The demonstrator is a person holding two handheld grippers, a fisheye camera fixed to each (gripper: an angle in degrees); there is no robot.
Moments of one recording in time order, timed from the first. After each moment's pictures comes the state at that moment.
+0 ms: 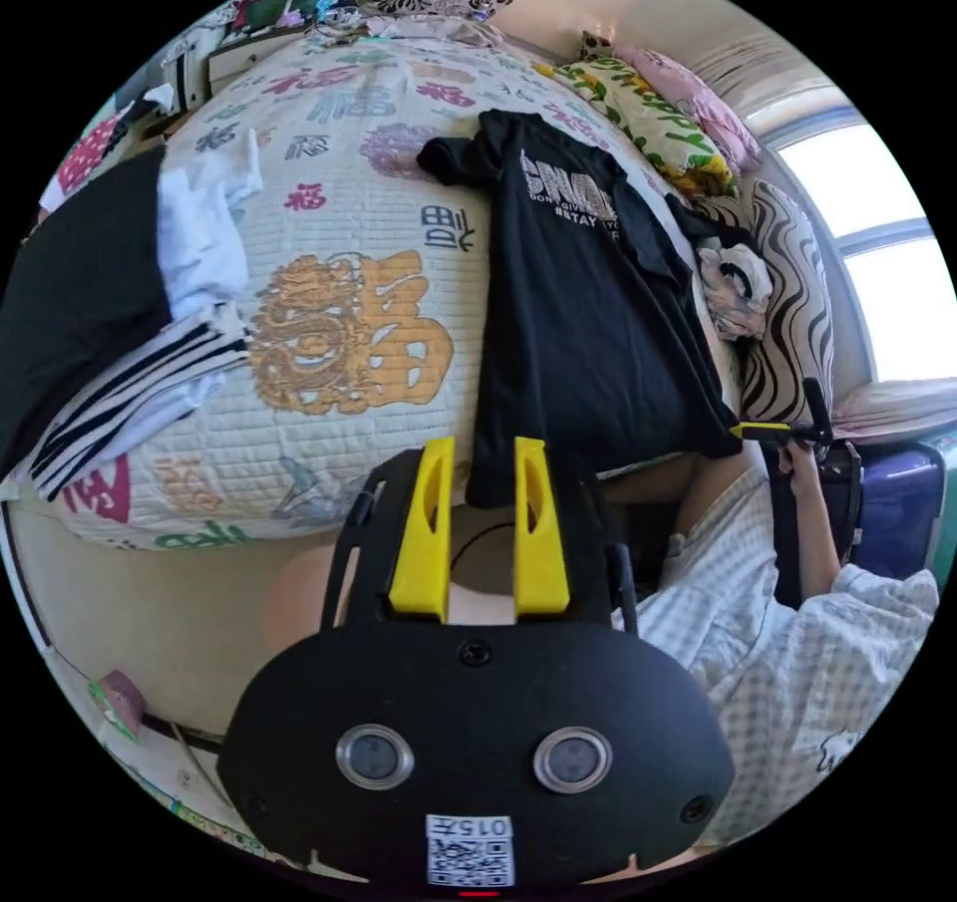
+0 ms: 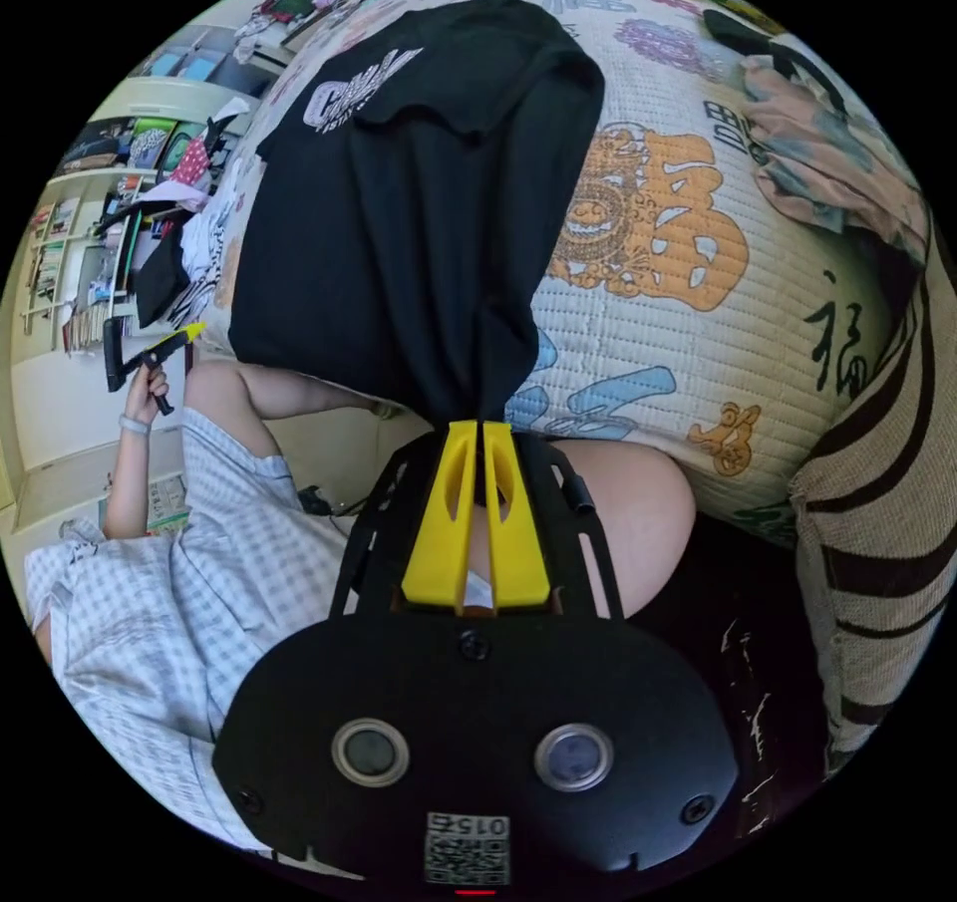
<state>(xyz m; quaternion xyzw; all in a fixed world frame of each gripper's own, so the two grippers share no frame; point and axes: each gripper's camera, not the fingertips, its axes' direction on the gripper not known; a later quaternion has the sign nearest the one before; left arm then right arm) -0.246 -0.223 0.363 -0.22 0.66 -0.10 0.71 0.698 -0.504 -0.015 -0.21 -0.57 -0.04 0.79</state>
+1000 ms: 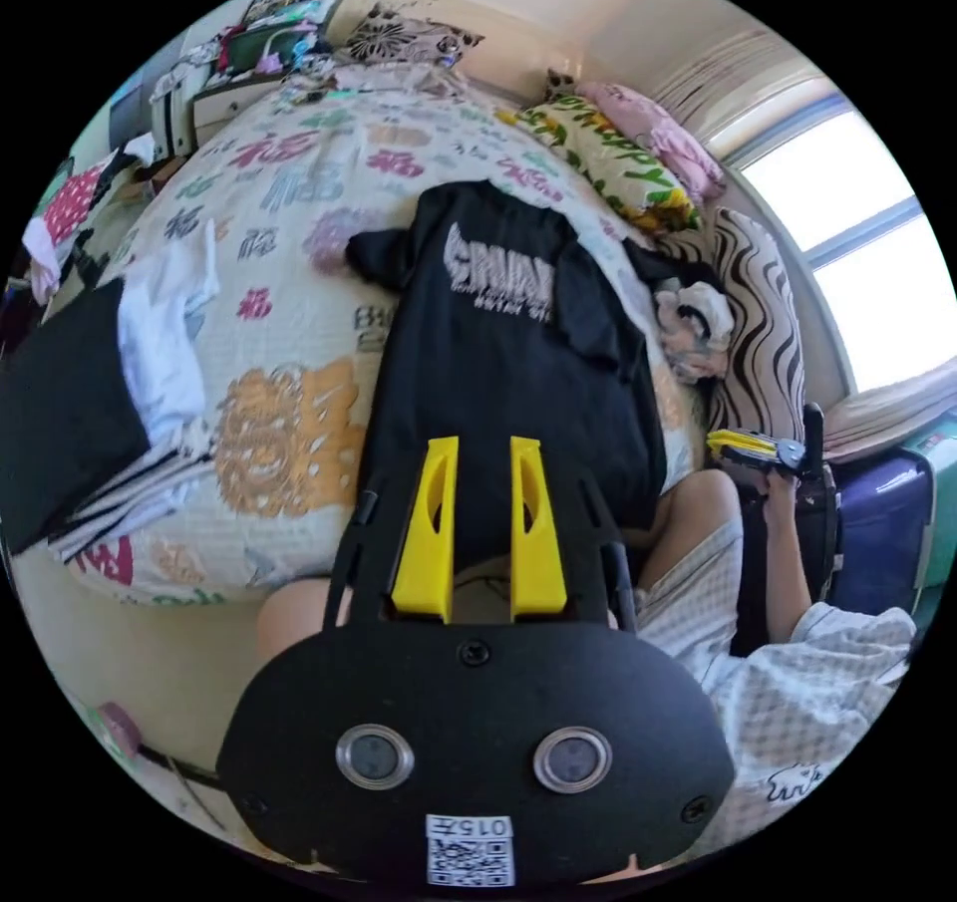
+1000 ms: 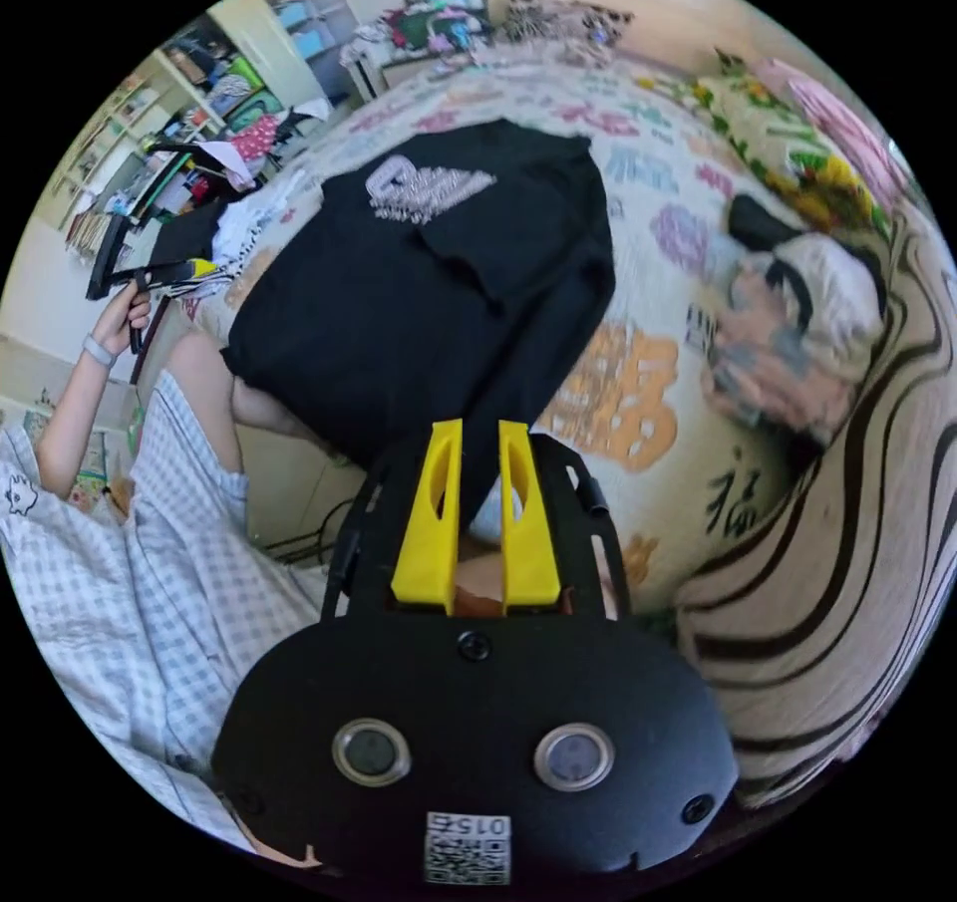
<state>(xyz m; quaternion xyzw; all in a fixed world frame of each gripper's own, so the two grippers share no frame) -0.181 -0.390 0.340 -0.14 0.67 -0.14 0.71 0.719 -0.507 -0.050 0.00 -0.50 -0.10 0.86</state>
